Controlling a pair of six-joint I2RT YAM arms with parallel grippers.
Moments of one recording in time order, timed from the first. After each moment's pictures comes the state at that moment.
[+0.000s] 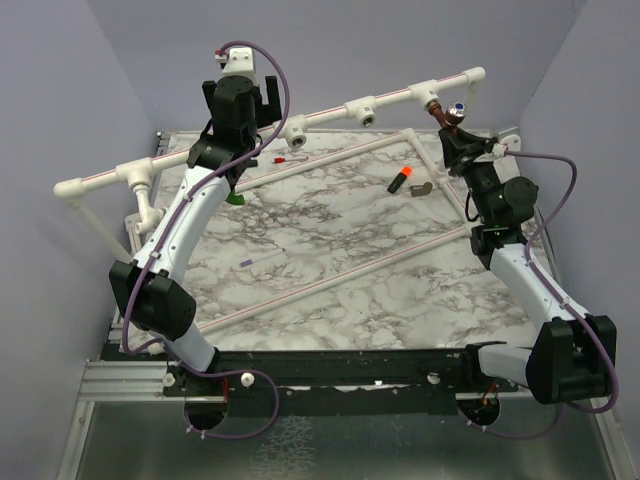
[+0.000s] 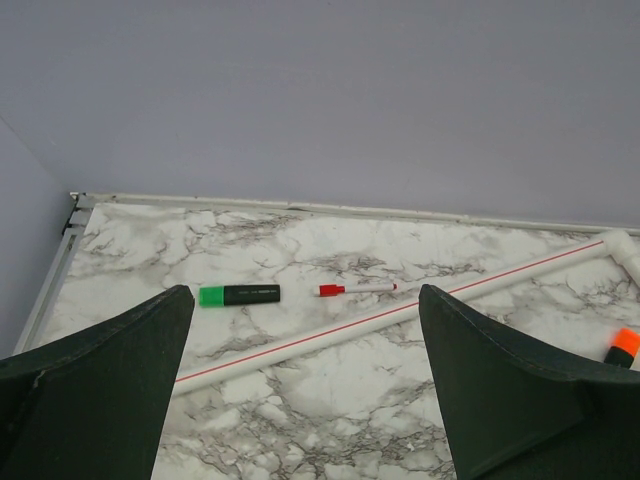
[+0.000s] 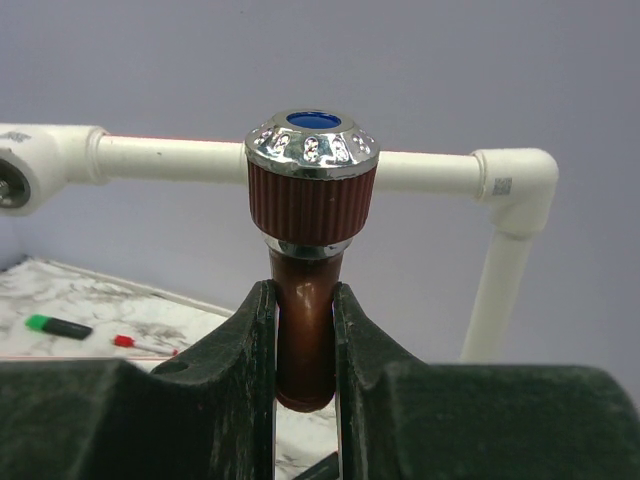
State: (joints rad) left arm -0.35 1.63 1.73 -0.28 -0.39 -0.12; right arm 0.11 1.23 0.81 0.84 -0.26 -0.02
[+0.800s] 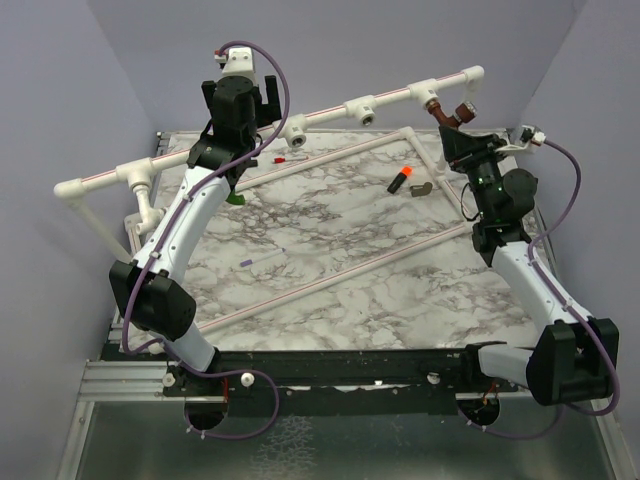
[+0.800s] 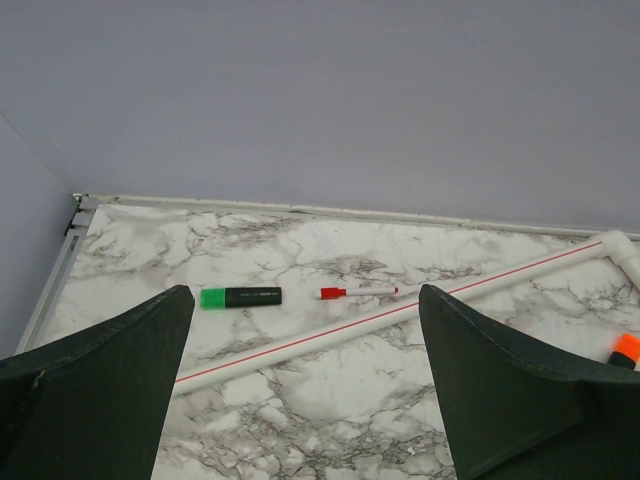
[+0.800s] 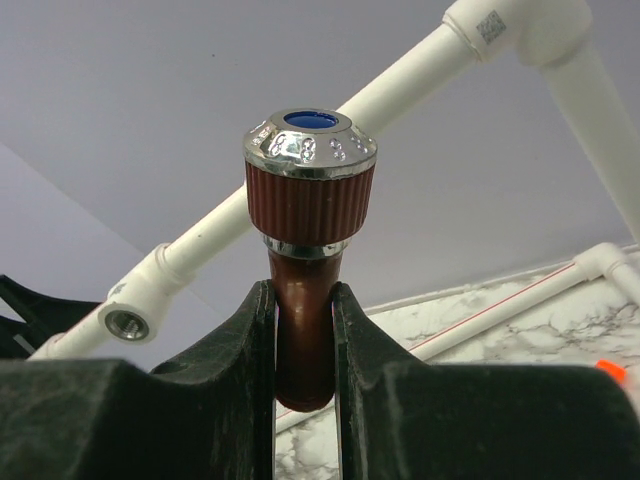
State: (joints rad) left arm -0.35 1.63 1.73 -0.27 -0.39 -0.12; right arm 0.11 1.22 0.85 0.69 -0.11 0.72
